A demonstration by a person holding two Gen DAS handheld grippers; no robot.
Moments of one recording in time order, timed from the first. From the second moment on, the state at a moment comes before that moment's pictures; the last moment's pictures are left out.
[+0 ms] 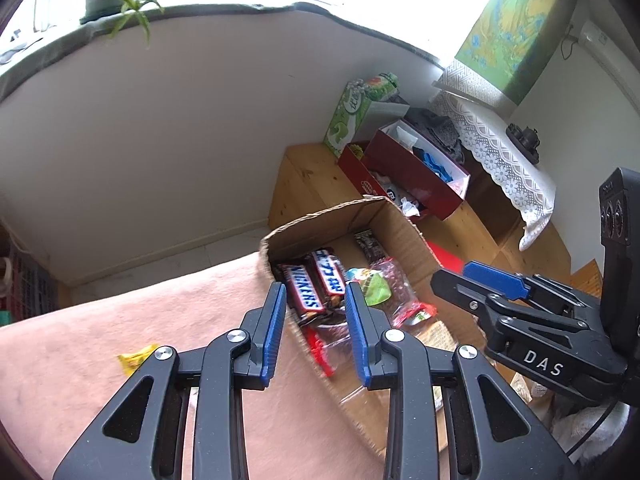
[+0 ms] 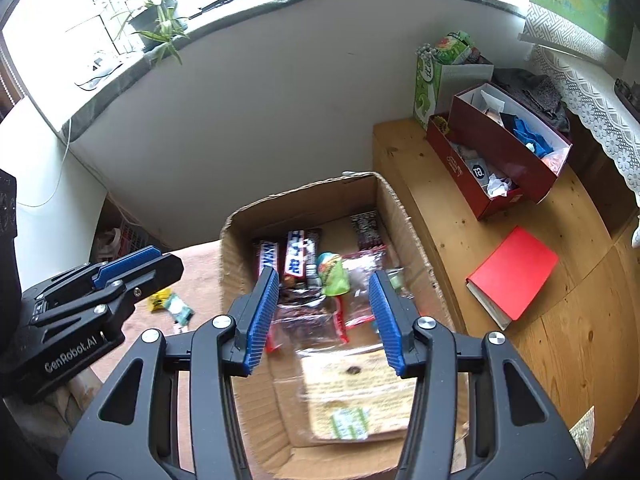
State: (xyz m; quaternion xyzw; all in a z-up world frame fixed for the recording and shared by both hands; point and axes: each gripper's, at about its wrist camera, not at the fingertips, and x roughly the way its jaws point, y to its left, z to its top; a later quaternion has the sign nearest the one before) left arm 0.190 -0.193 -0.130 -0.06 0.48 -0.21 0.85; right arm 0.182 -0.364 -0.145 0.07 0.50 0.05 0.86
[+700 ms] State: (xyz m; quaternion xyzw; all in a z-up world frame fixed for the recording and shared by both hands) left arm 0.164 -0.041 -0.157 -0.09 0.52 -0.12 0.84; right arm 0.121 -0.254 -0.188 0.09 0.55 0.14 0.82
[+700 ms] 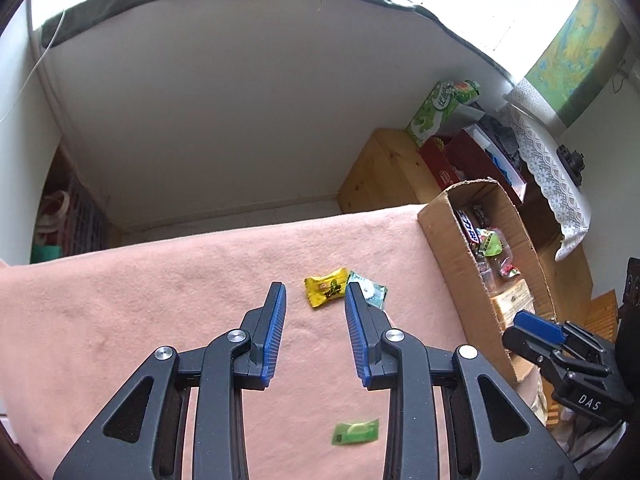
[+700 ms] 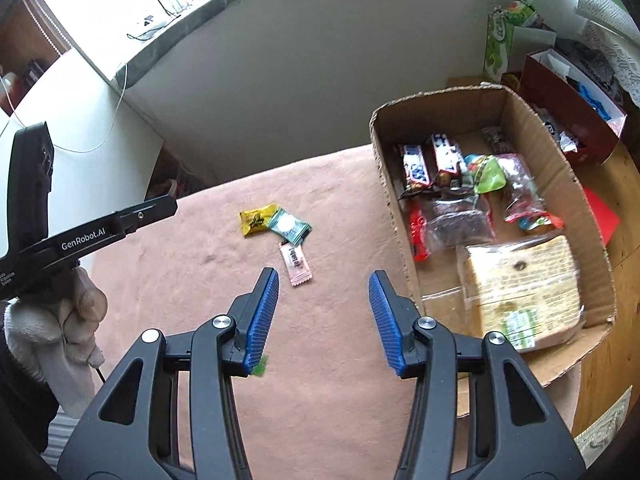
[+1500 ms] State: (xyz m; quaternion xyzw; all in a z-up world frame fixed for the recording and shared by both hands) left arm 0.204 -0.071 -0.221 -0.03 0.55 -0.23 0.80; right arm 0.158 -0.199 -0.272 0.05 0.61 0.15 0.78
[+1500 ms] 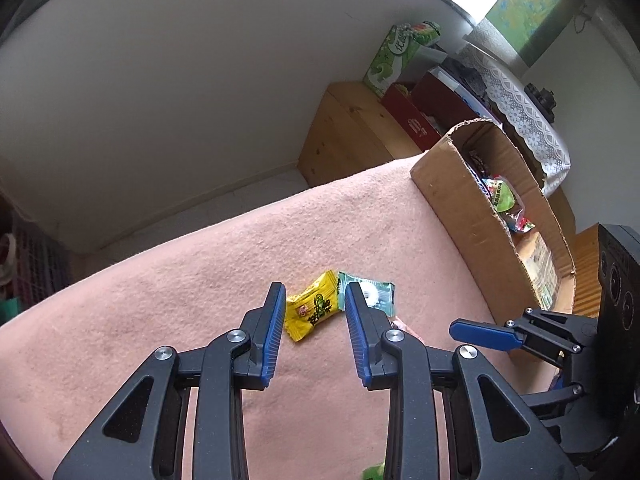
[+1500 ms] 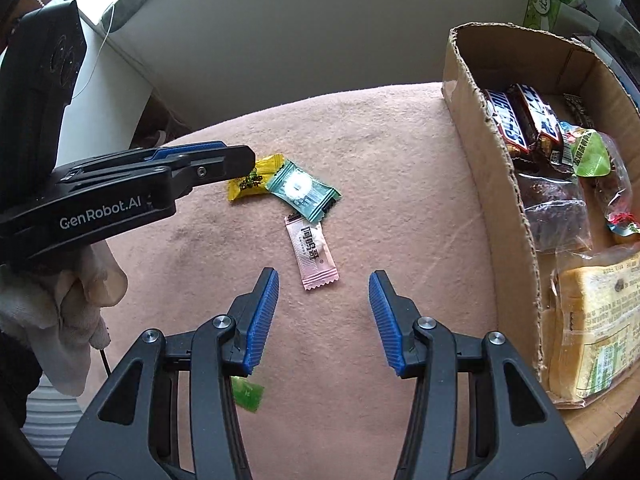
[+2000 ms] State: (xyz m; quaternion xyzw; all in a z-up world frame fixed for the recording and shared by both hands) left arm 0.194 -0.078 -0.234 0.04 0.57 -0.25 0.78; right arm 0.170 -0.176 -0.287 0.02 0.61 0.16 0.78
